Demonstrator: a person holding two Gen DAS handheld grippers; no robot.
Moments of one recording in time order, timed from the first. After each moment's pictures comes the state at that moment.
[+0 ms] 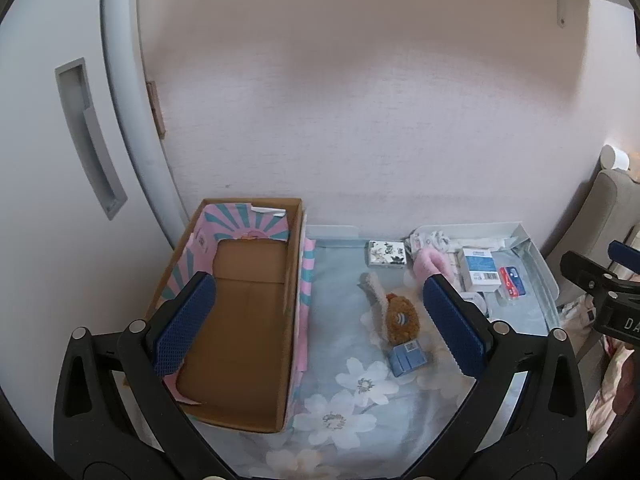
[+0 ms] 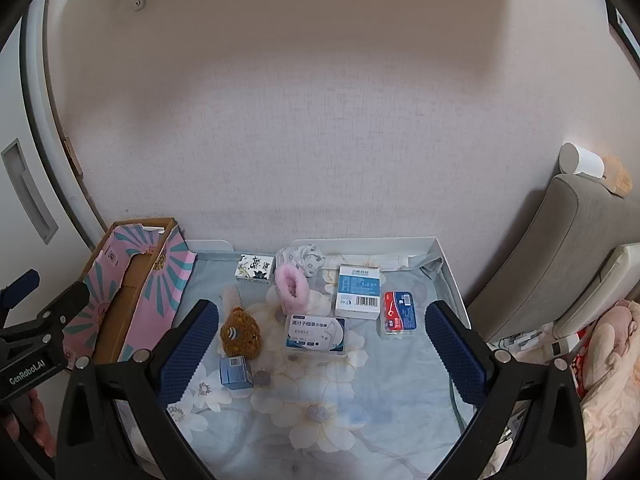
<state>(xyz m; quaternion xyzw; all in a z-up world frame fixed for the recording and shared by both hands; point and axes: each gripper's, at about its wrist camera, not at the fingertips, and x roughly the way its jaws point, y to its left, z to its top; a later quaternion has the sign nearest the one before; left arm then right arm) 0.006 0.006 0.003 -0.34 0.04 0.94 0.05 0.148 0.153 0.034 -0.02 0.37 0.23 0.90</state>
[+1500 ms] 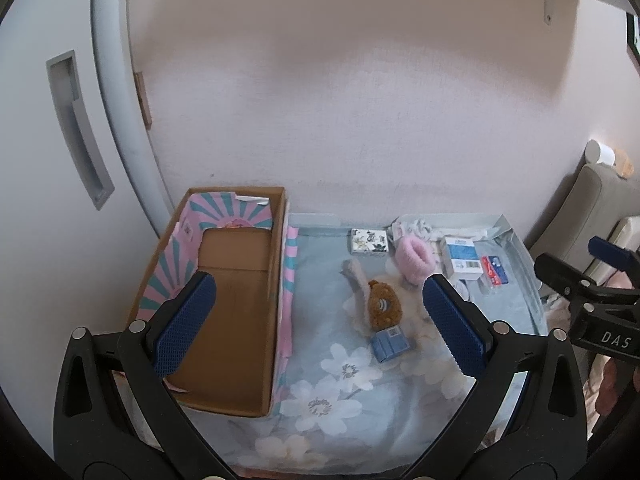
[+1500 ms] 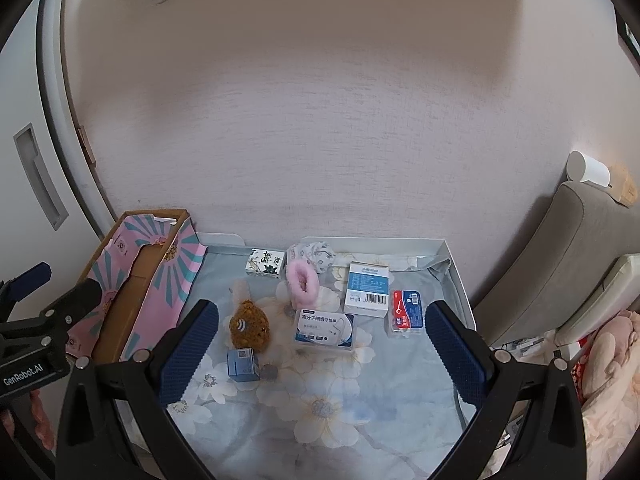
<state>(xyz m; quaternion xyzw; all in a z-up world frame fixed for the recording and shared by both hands) 0.019 0.003 -0.003 -0.35 0.06 0.92 0.18 0.137 0.163 0.037 -0.01 0.36 0.20 0.91</state>
